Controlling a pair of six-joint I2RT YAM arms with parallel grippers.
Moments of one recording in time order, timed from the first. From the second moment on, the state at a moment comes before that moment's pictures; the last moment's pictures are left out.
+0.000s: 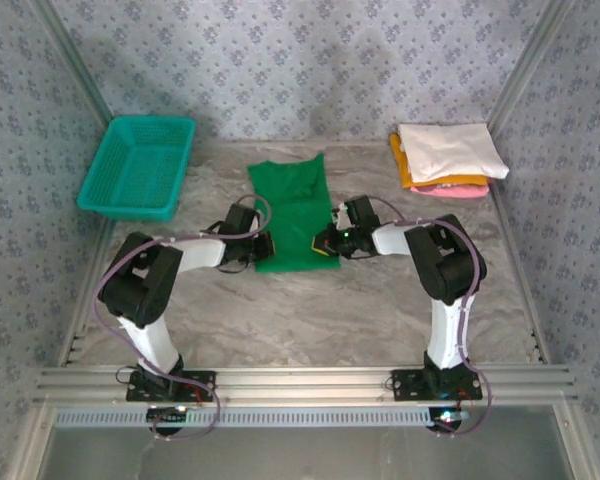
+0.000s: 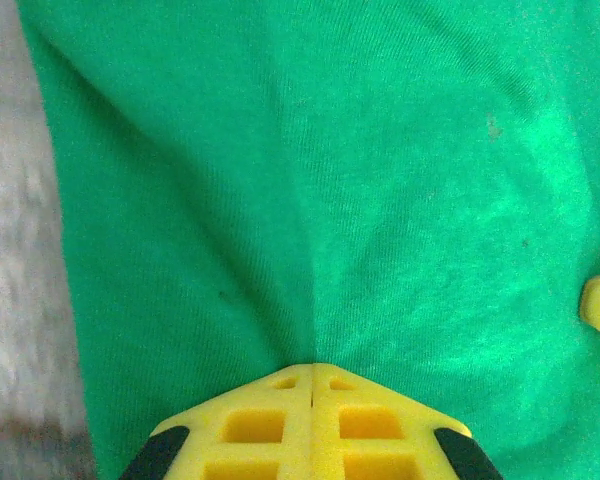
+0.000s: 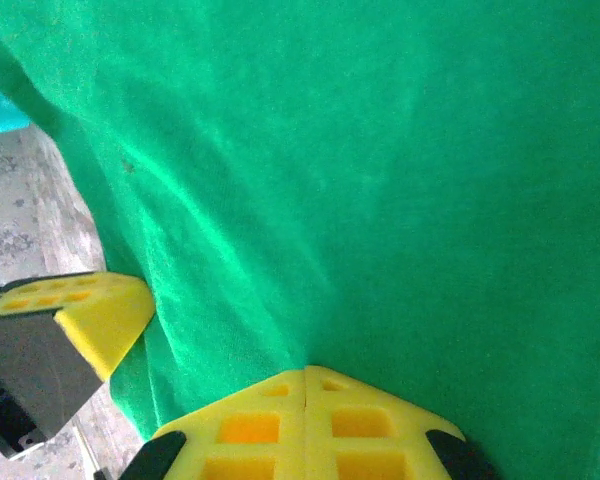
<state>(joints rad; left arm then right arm) -0.48 1.77 0.89 -0.07 0.22 -0.60 0.42 1.96 1.01 0.07 -0.62 0.76</state>
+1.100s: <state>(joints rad) -0.56 1.66 0.93 -0.25 0.14 -0.61 0.48 1.88 1.04 -0.11 -0.62 0.74</state>
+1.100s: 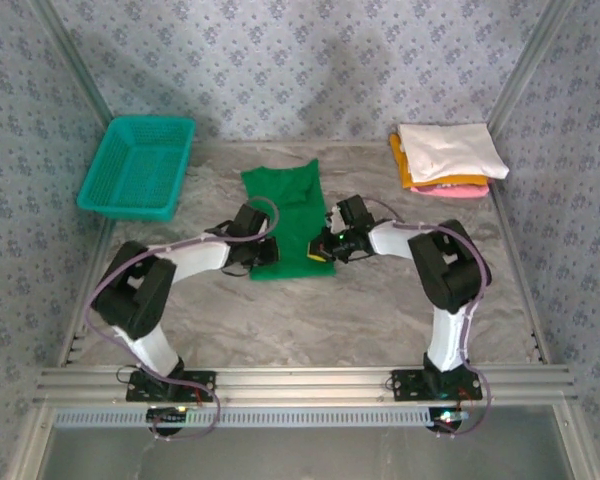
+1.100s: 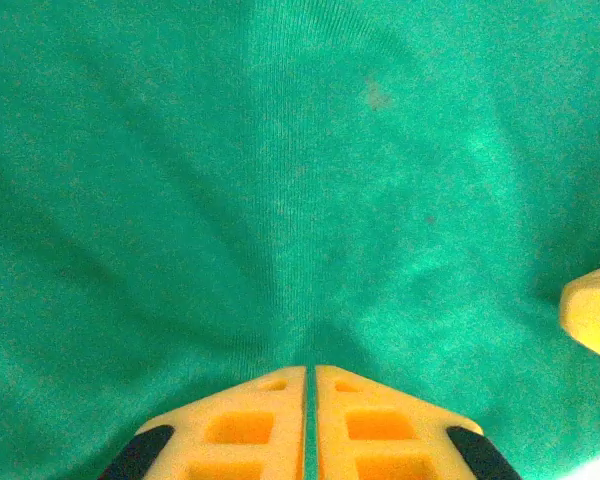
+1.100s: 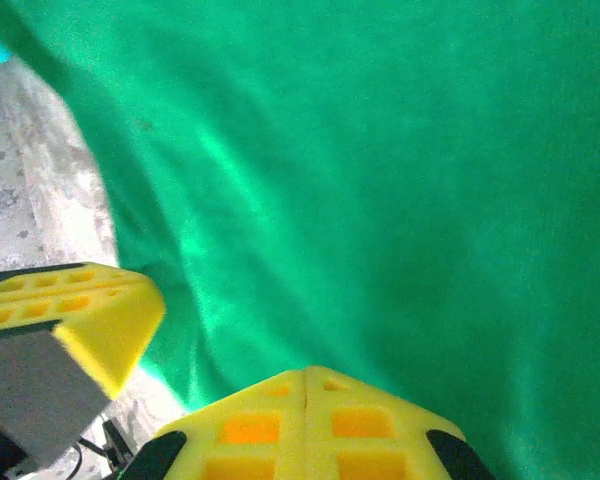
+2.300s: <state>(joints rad) -0.36 1.41 0.58 -0.25 0.32 -0.71 0.36 1.72 0.71 0.09 -0.66 0.85</state>
